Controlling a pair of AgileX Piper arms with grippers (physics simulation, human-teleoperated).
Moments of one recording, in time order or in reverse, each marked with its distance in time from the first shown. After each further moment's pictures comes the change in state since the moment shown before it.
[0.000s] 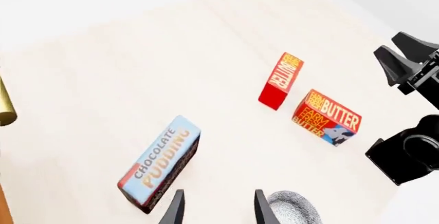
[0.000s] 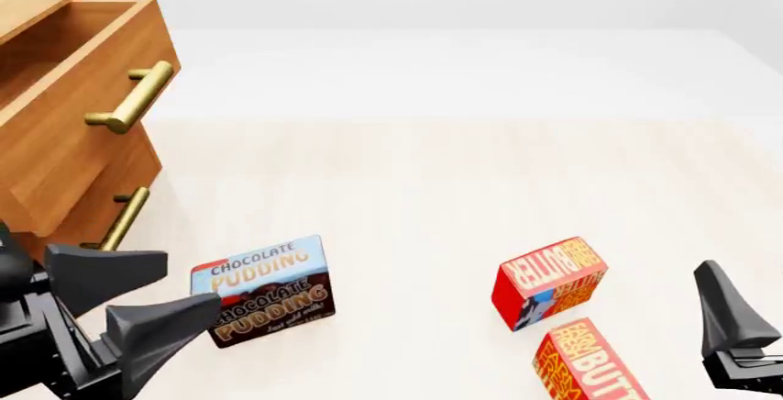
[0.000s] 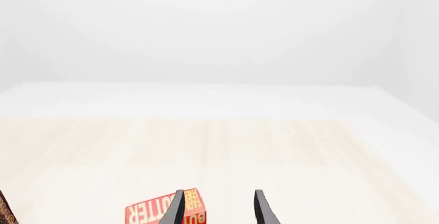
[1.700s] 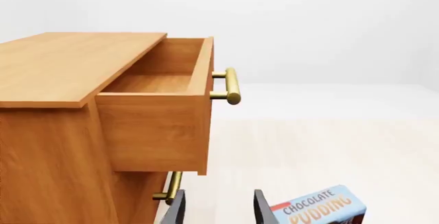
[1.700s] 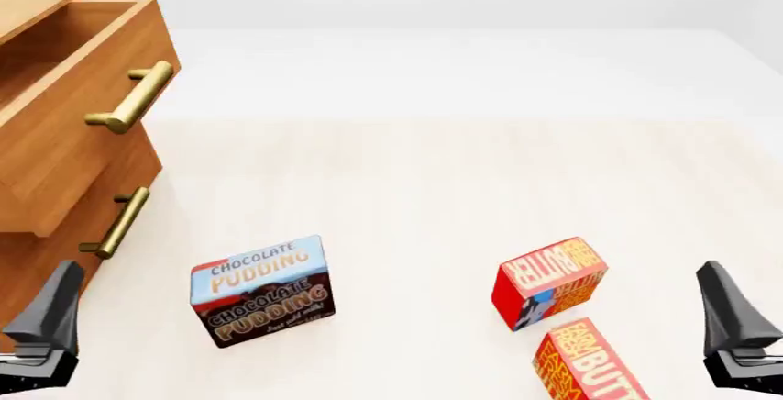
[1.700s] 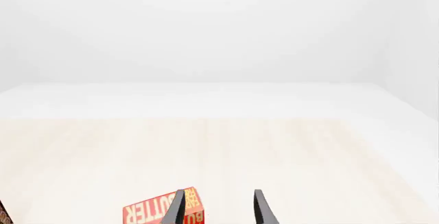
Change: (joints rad) left arm 0.748 -0.494 0.536 -0.588 0.178; right arm -0.016 0.000 0.003 0.003 0.008
